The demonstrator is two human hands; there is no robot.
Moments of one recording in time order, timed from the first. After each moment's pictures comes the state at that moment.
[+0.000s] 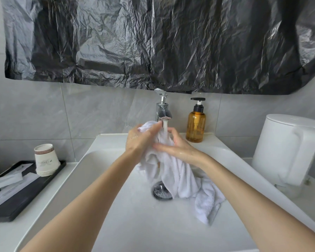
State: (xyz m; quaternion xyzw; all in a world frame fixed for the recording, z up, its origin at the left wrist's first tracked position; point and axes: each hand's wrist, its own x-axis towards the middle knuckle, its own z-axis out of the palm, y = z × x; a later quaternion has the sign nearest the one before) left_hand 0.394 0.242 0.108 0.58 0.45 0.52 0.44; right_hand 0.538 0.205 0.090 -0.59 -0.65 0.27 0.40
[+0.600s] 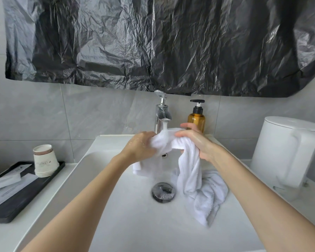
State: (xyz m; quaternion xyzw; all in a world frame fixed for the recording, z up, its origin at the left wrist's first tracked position) left_hand 0.378 0.257 0.101 0.84 0.40 0.29 0.20; right_hand 0.573 0.207 0.112 -0.55 -0.50 0.37 0.55
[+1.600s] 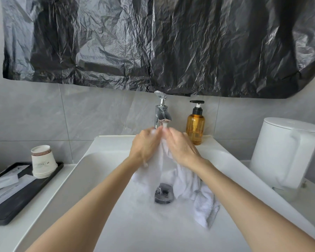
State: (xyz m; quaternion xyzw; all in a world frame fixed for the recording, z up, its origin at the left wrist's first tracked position) left_hand 0.400 0.238 0.108 0.73 0.44 0.43 0.29; right_hand 0.529 0.196 0.099 -0.58 -0.68 0.00 0.44
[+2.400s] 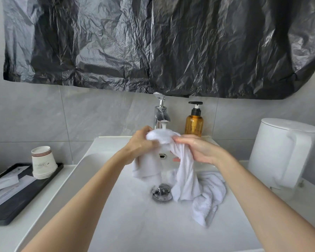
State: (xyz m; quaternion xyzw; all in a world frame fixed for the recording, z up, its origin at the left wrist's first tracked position) left_hand 0.381 0.244 0.116 0.75 0.38 0.37 0.40; right_hand 0.578 0.194 0.111 -0.47 -0.53 0.53 0.46
